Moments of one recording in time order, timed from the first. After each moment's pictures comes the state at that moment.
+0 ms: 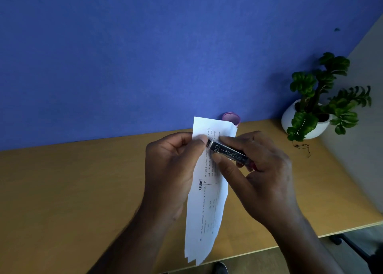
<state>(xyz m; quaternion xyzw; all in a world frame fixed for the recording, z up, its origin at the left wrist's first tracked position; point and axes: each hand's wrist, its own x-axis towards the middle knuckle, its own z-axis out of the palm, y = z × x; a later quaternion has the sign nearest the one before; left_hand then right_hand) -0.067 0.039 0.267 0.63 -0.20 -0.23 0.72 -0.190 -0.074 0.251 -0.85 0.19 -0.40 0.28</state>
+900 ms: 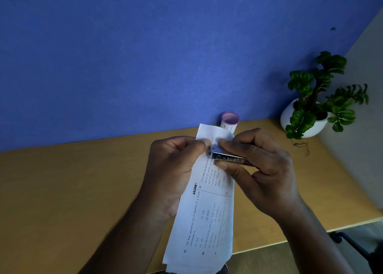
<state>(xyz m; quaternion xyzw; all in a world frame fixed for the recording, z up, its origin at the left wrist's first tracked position) -0.063 0.041 0.269 0.63 -0.15 -0.32 0.69 -0.199 -0.095 0.240 -0.86 0.07 -0.41 0.29</state>
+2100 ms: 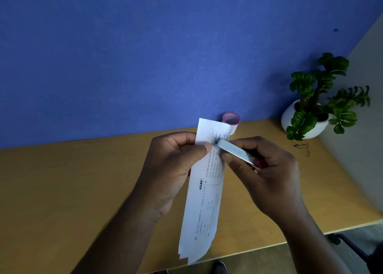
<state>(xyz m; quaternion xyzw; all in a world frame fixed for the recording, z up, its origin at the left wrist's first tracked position) -0.049 0.047 0.264 0.61 -0.24 -0.35 0.67 -0.200 -0.083 0.244 -0.82 0.17 -0.39 0.38</state>
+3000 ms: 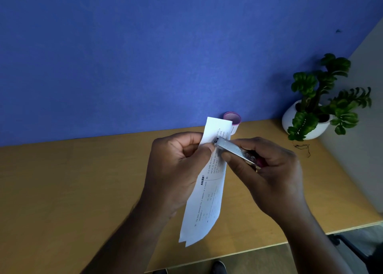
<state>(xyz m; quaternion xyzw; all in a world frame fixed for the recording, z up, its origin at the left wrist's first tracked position) -0.062 0.050 0.268 0.68 -0.28 -0.23 0.64 -0.199 -0.082 0.248 -0.84 0.17 -0.39 0.35</state>
